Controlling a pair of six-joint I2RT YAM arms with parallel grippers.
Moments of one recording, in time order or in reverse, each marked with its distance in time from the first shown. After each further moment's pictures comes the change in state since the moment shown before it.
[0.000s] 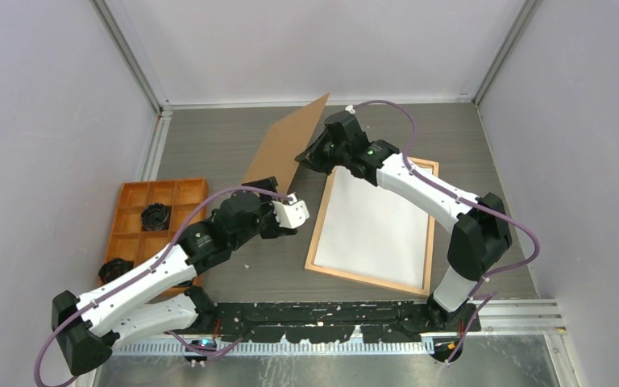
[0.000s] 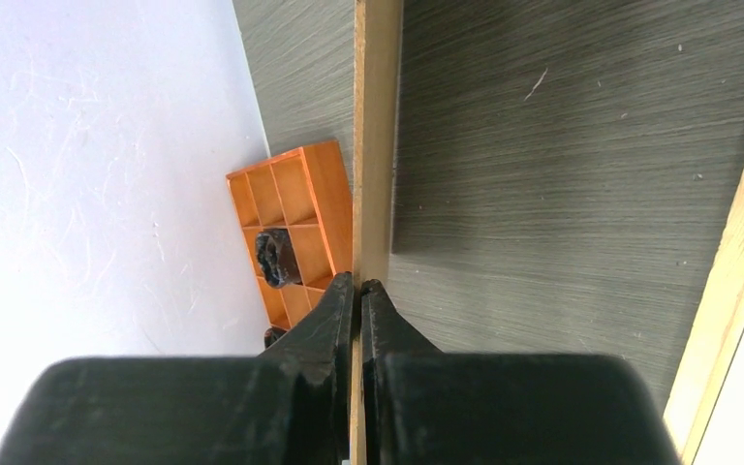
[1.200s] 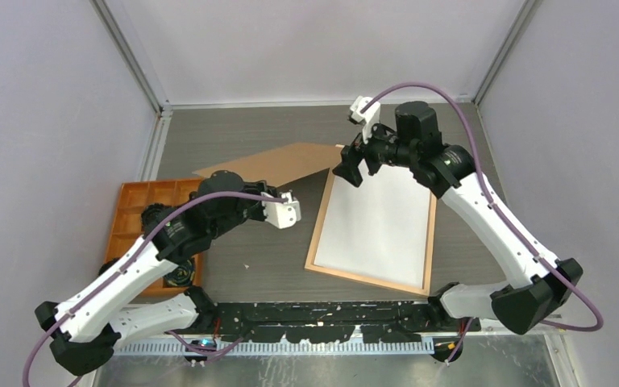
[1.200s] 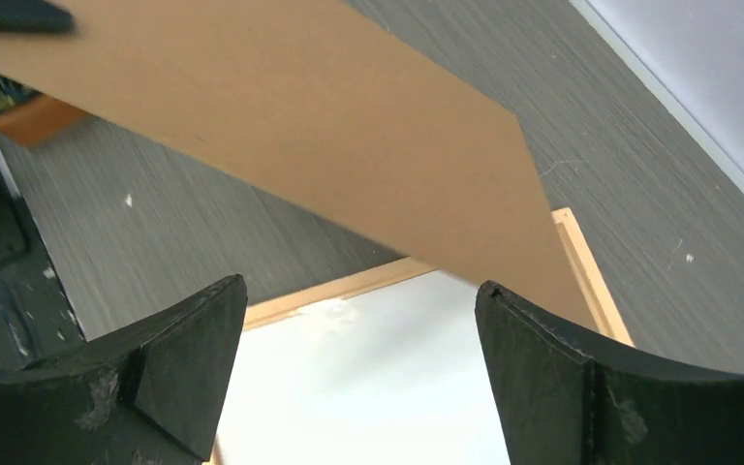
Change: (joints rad) left arm 0.008 0.025 0.306 -0.280 0.021 0.239; right arm -0.164 -0.420 -0.048 -0.207 -0.373 -1.398
